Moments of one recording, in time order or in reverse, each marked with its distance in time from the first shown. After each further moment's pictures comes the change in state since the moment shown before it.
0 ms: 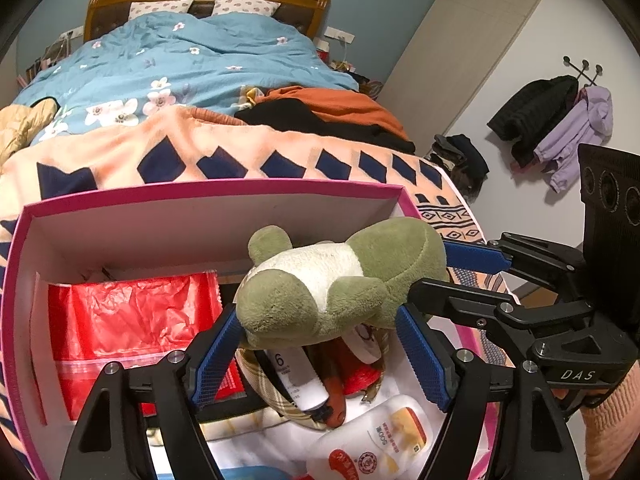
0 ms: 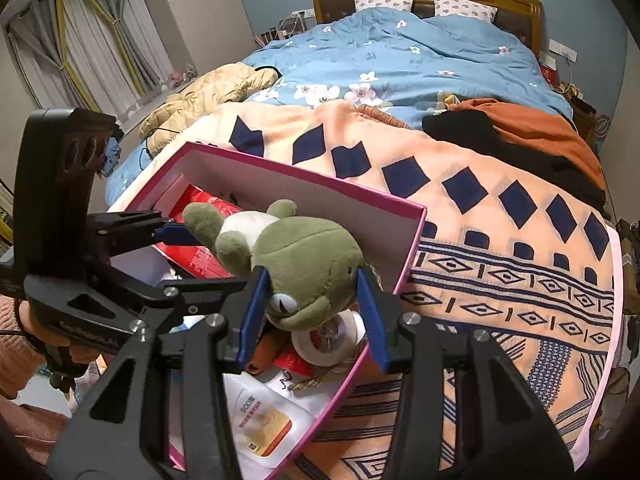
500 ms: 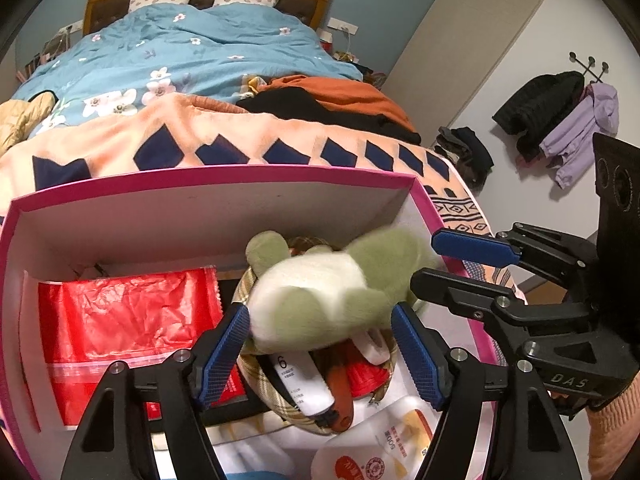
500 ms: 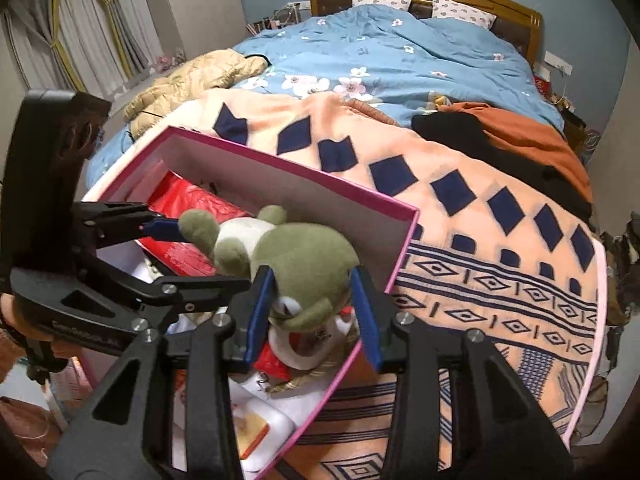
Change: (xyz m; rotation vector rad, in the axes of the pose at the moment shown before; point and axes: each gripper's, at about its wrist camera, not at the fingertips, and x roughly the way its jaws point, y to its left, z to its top) left arm 0.013 0.001 -0.001 0.001 0.033 0.008; right arm 0.012 0.003 0.001 -0.060 0.032 -0.112
